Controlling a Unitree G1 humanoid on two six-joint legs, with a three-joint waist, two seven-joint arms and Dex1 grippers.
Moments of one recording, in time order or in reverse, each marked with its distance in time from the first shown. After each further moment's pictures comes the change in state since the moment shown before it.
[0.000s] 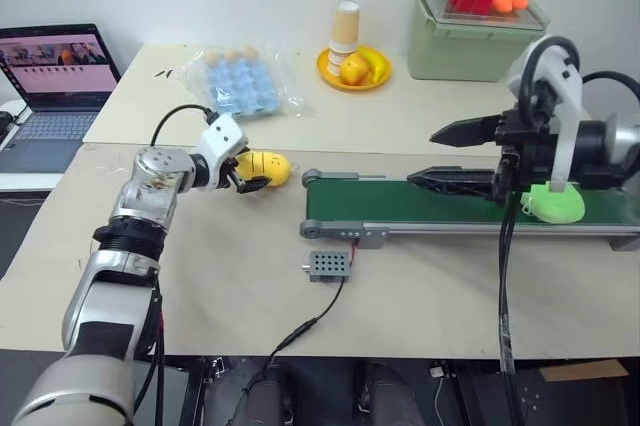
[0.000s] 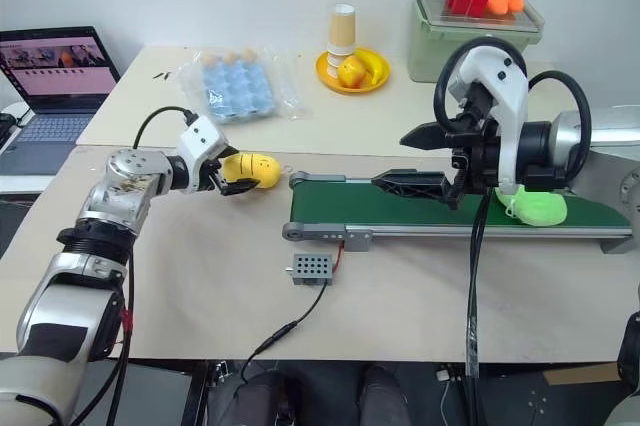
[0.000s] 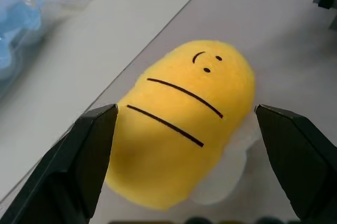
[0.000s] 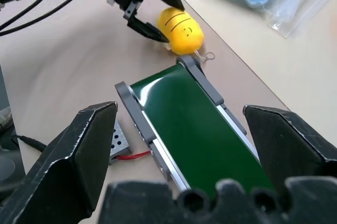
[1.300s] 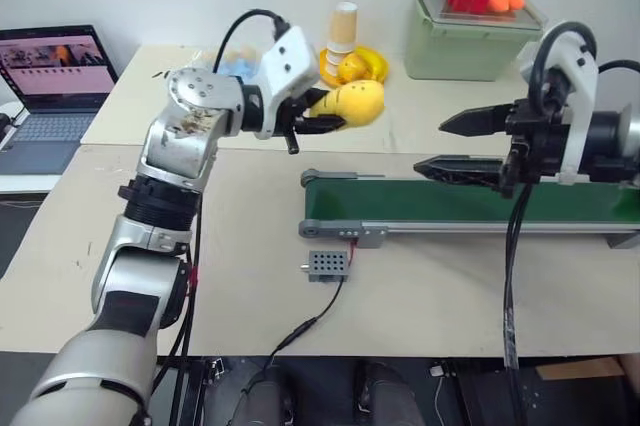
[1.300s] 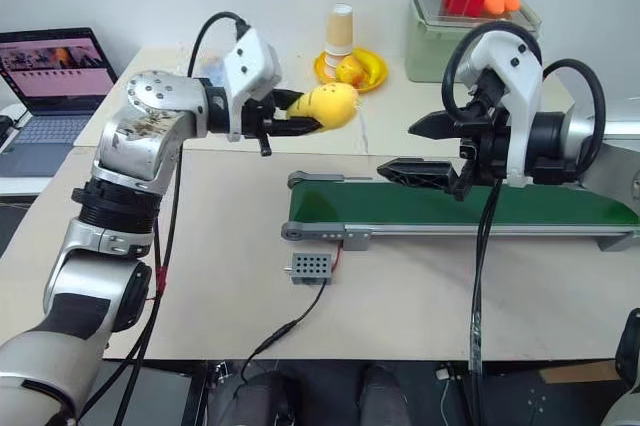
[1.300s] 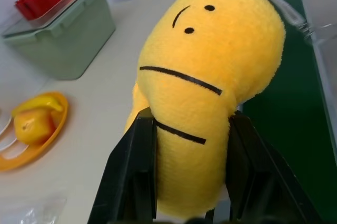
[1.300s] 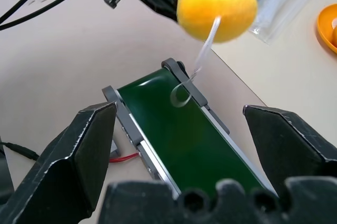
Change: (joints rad) left arm -0.161 -0.096 -0.077 -0.521 -0.112 0.183 -0.183; right arm -0.002 0.009 -0.041 -0.008 -0.031 0.028 -0.022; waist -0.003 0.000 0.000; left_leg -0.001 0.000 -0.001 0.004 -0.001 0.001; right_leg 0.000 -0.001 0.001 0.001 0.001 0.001
